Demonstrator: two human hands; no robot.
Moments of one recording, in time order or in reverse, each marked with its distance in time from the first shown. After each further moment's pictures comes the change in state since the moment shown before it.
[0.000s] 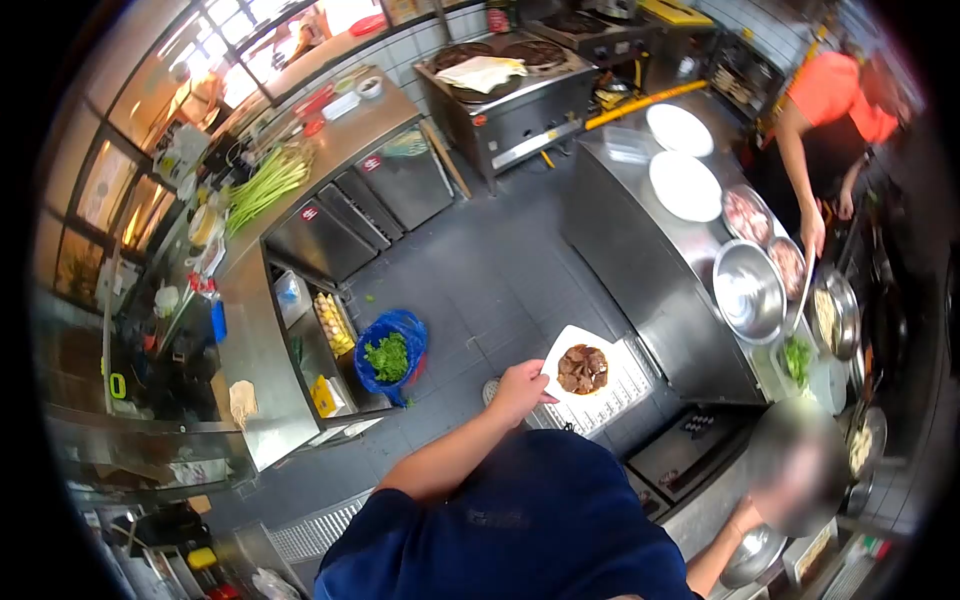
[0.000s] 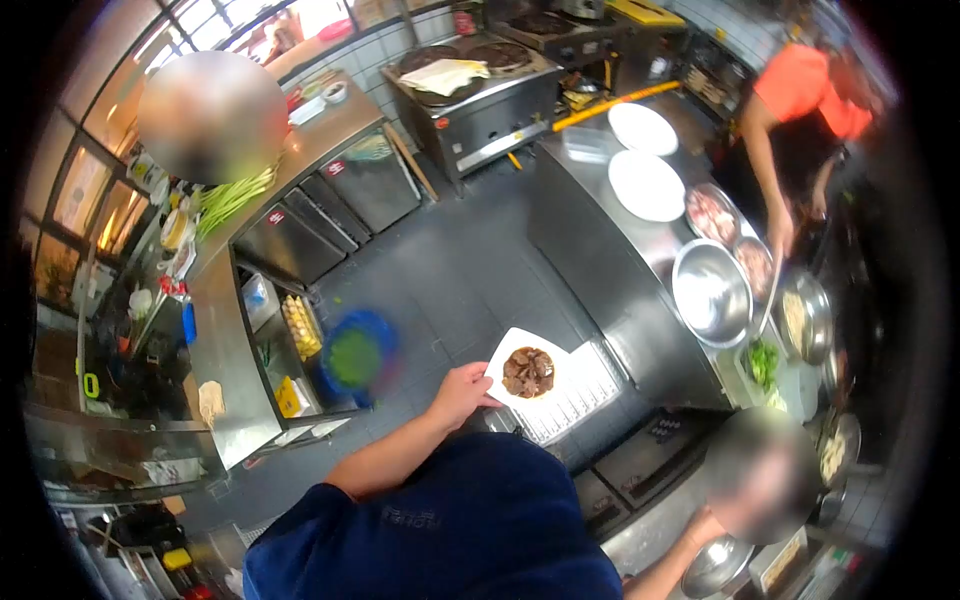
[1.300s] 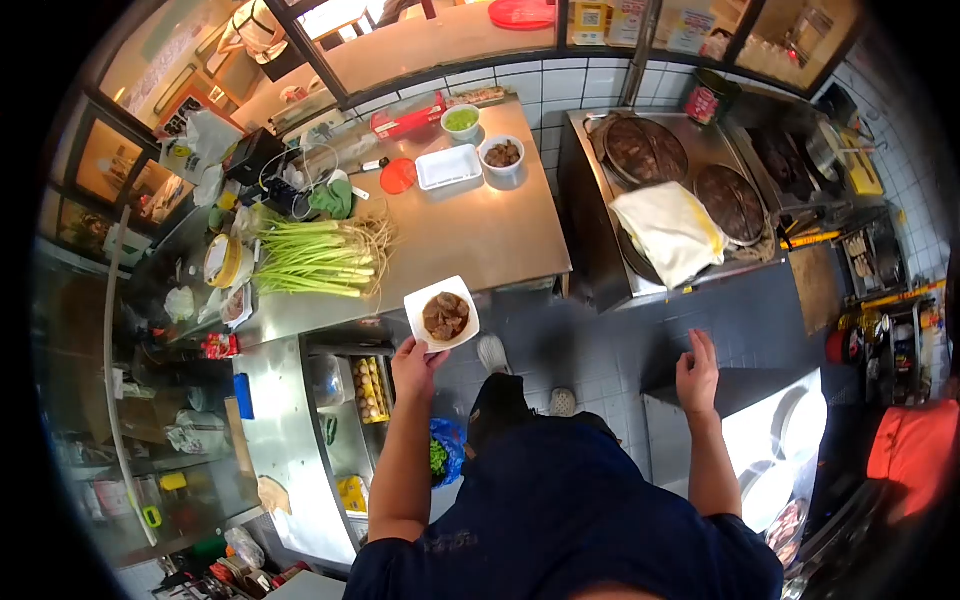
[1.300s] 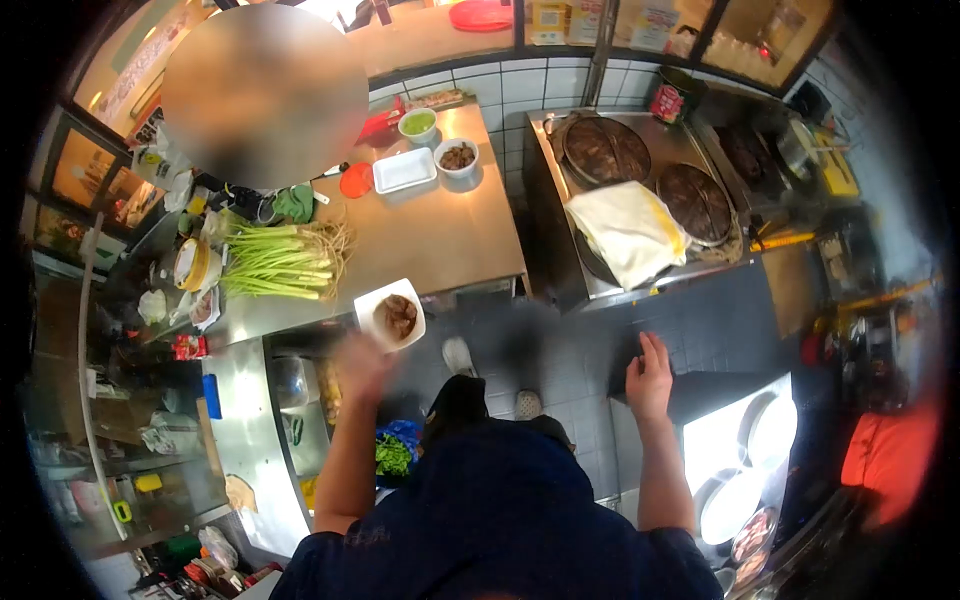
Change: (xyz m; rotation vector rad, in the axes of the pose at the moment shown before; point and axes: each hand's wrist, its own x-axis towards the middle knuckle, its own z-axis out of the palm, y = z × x) left_hand 0.407 0.342 -0.622 -0.188 0.820 0.550; right_hand 0.337 -1.075 0.326 1.042 -0.672 -0.658
